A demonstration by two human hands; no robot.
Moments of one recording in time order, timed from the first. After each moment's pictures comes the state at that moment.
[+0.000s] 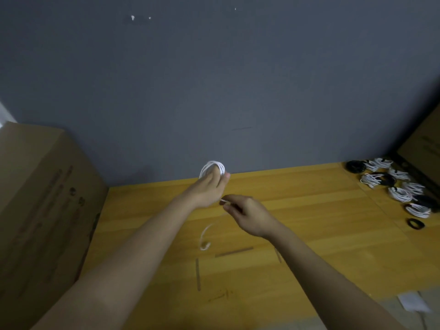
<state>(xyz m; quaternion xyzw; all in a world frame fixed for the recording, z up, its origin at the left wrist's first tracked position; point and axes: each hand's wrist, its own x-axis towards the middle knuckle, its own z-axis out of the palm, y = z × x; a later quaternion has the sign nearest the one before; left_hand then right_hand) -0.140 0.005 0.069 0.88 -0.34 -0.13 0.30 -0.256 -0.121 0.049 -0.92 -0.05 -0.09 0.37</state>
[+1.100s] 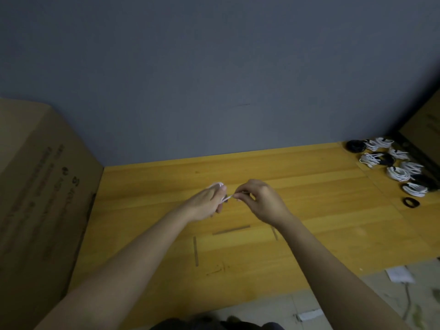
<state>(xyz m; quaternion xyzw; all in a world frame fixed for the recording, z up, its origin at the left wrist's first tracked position) -0.185 0.025 0.019 0.83 -0.35 -0.26 0.34 -0.282 -0.142 0.029 -0.94 -0.03 -0.15 0.32</state>
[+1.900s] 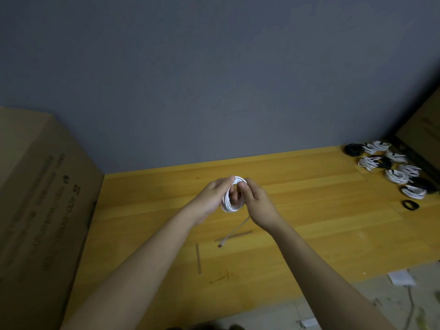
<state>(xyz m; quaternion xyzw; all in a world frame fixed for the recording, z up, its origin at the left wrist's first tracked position) -0.191 0.014 0.050 0.68 -0.25 -0.32 0.61 -0.273 -0.109 0.040 -0.81 0.10 -0.14 0.56</state>
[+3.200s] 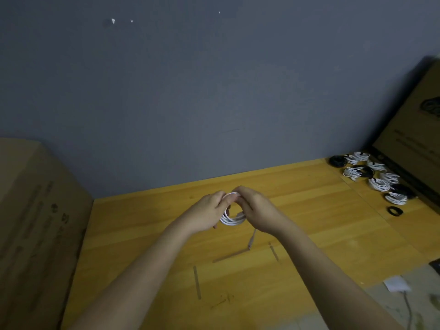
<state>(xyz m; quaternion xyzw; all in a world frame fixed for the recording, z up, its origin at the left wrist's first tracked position) -0.169 0.021 0.069 0.82 -0.38 -0.22 0.36 -0.264 -0.124 0.076 -0.91 0.00 -0.12 0.39</state>
